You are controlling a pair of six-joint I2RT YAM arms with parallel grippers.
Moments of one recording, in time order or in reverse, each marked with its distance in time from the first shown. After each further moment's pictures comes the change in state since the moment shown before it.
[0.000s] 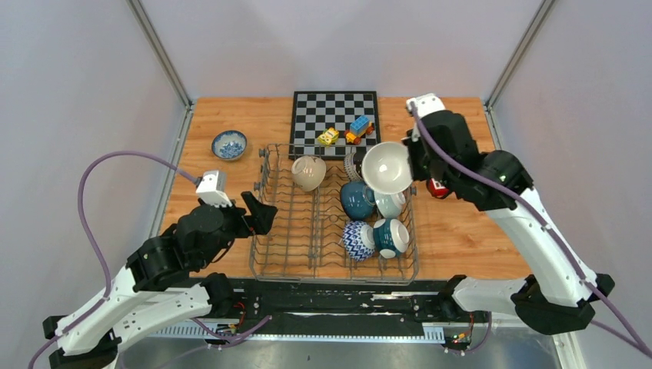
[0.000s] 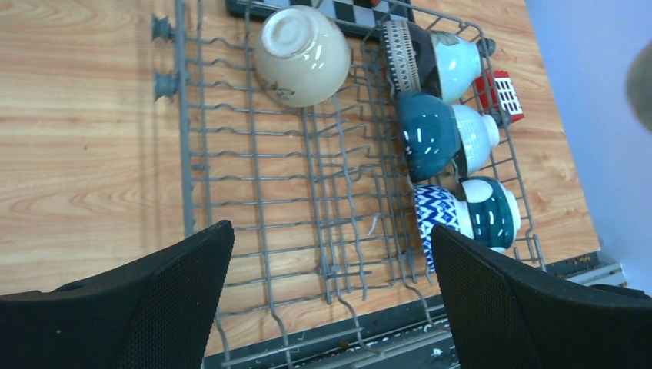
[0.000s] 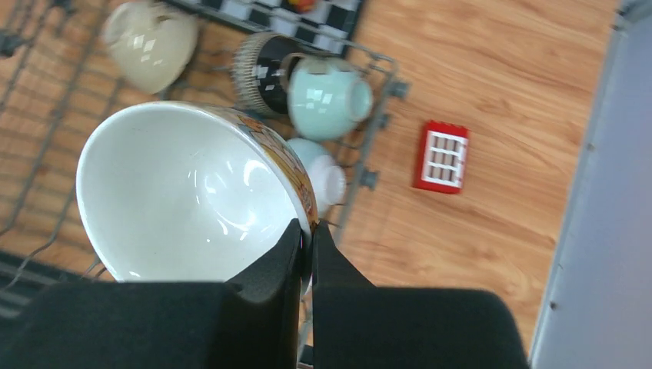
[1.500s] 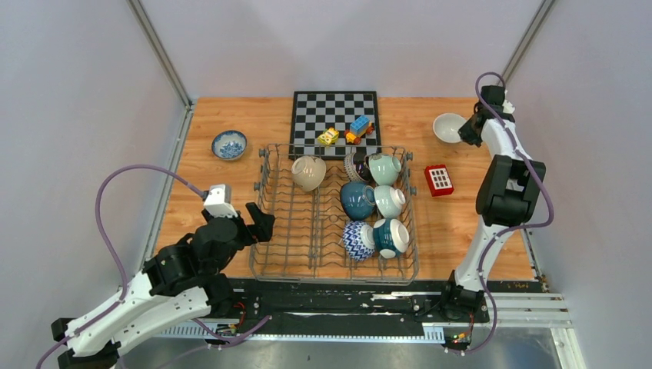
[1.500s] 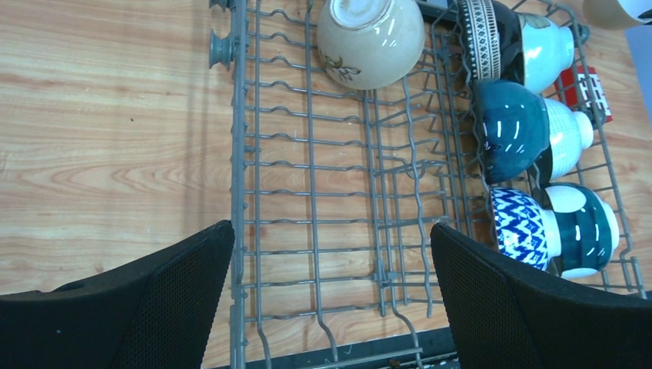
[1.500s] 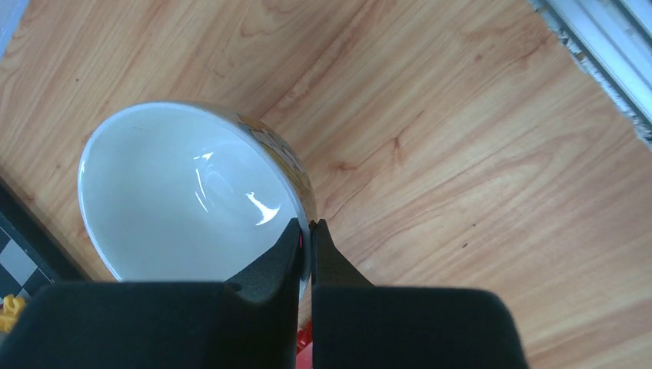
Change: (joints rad) left arm 0.000 -0.135 -0.248 0.041 -0.104 -0.022; right arm -1.022 0.784 -0.019 0.596 -0.255 0.378
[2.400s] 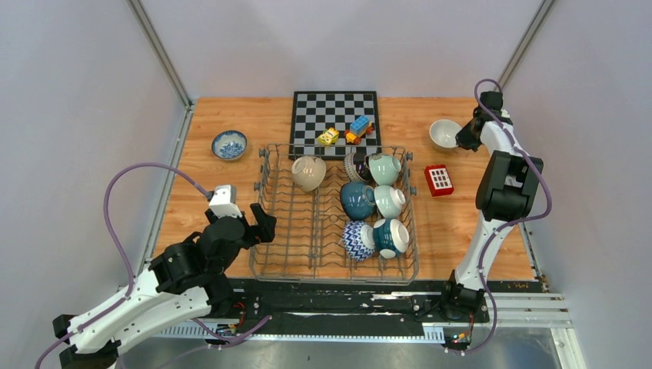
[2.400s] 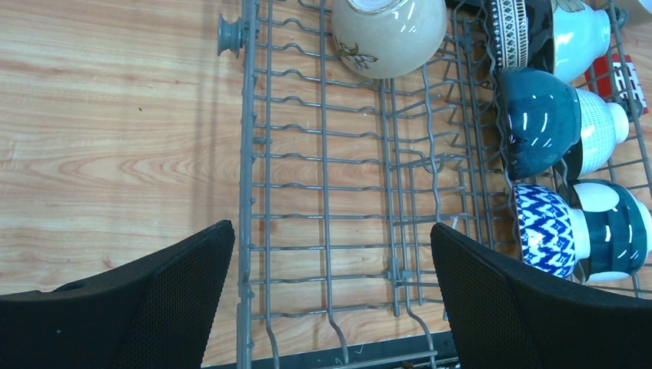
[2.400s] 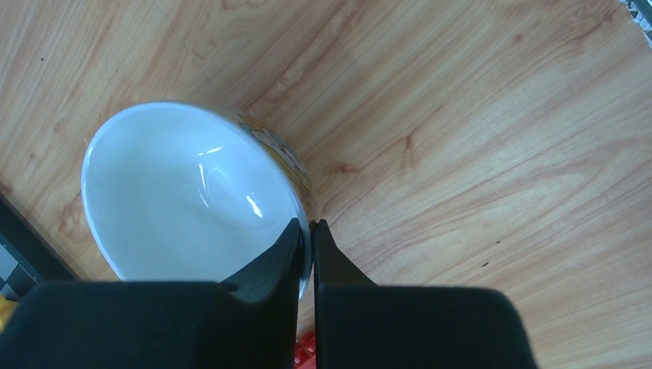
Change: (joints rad) left arm 0.000 0.035 -0.030 0.003 -0.013 -0.008; right arm -0.027 0.087 0.000 0.029 -0.105 0.017
